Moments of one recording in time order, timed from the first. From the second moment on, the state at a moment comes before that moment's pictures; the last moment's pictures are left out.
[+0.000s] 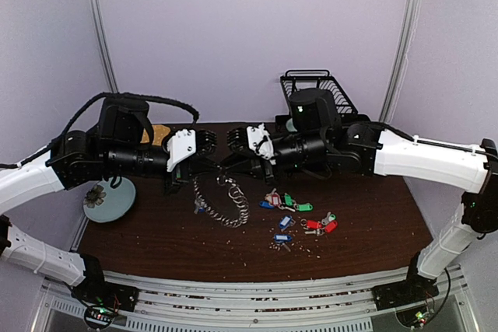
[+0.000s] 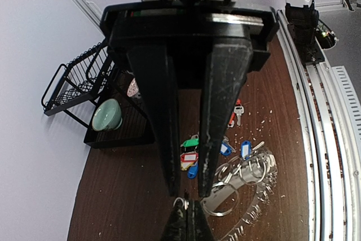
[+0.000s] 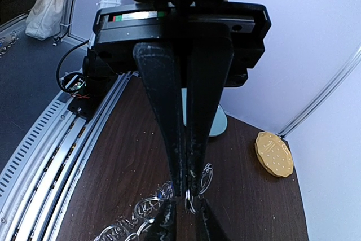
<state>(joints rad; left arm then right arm) -1.00 1.12 1.16 -0.47 0.18 0.58 1.00 1.56 1.37 -0.15 -0.51 -0.63</state>
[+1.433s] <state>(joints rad) -0.94 0.98 0.94 -0.10 0.33 0.38 1.08 1.52 1.01 0.79 -0.40 0.21</state>
